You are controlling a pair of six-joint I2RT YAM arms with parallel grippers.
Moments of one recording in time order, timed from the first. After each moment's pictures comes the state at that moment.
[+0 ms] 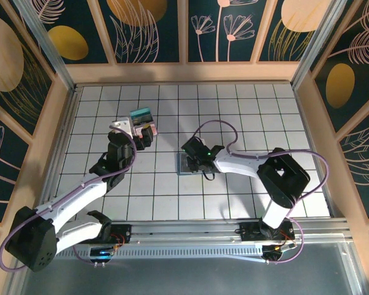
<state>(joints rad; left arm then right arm) -0.54 1.08 0.58 0.18 -0.43 -0.37 0.88 1.69 0.97 -0.40 0.22 0.60</state>
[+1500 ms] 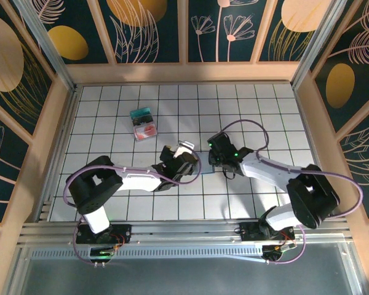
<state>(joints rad) -1.02 1.76 0.82 0.20 -0.66 -0.26 0.69 1.40 0.76 -0.35 0.24 0.64</state>
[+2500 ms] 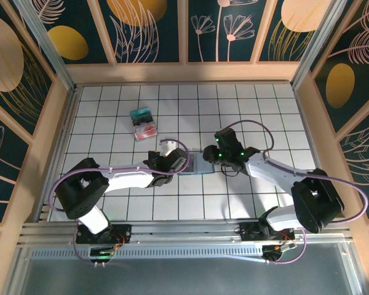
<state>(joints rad) -0.94 1.64 0.81 -0.08 -0.67 -0.65 0.64 1.39 0.75 -0.24 -0.07 0.73</state>
